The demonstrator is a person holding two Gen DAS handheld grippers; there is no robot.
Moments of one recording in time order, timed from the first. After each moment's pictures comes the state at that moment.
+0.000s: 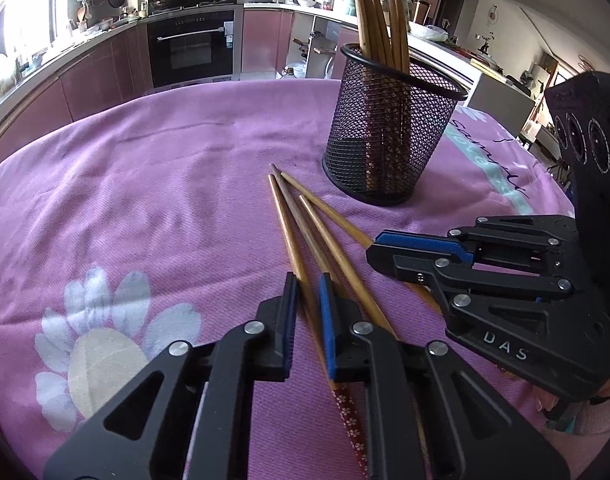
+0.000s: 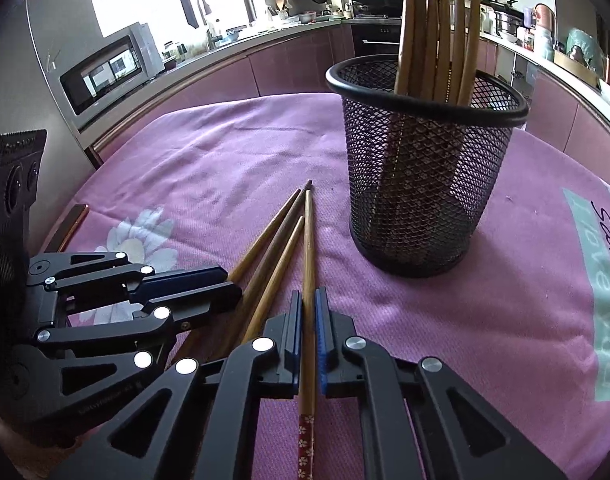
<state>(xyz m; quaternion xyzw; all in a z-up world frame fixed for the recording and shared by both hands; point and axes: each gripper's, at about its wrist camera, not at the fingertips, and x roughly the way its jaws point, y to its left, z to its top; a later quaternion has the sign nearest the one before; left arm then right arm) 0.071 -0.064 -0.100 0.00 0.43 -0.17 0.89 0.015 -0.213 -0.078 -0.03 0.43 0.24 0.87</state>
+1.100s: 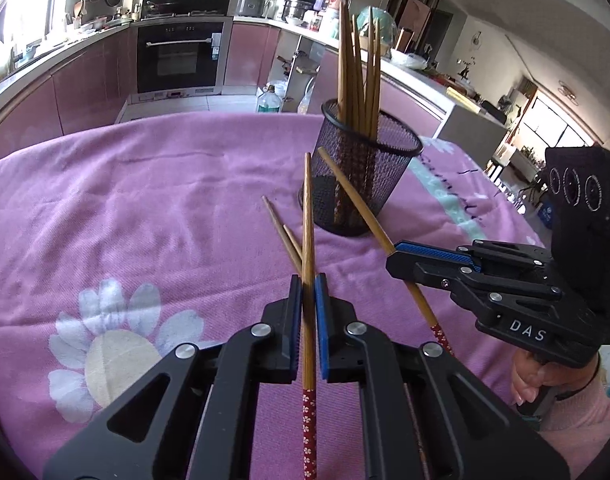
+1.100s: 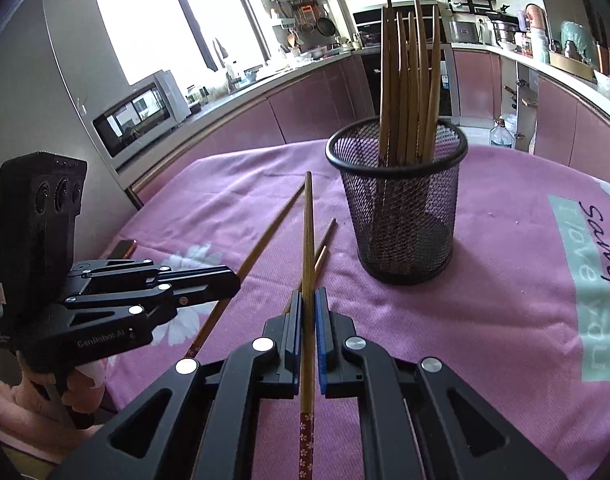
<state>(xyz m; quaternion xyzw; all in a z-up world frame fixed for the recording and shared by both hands) 0.053 -0.045 -0.059 -0.05 0.40 -0.21 0.89 -0.015 -0.251 -0.042 0.04 0.37 0.29 0.88</state>
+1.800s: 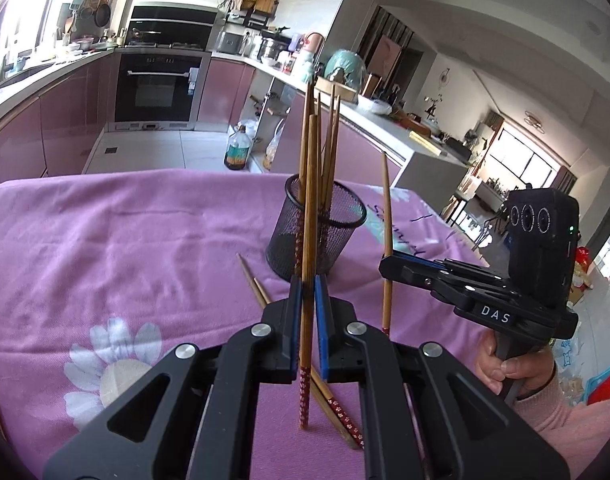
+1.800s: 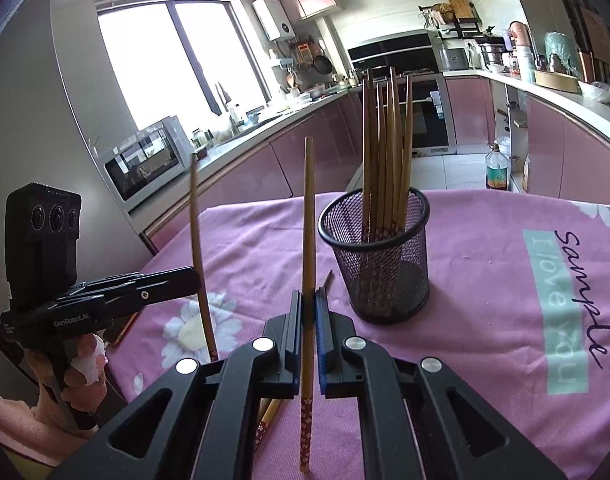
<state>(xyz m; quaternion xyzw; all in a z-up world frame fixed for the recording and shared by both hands) 0.028 -0.026 -0.002 -0.09 0.33 -0.27 0.90 -0.022 -0.277 -0.008 0.08 0.31 0.29 0.90</state>
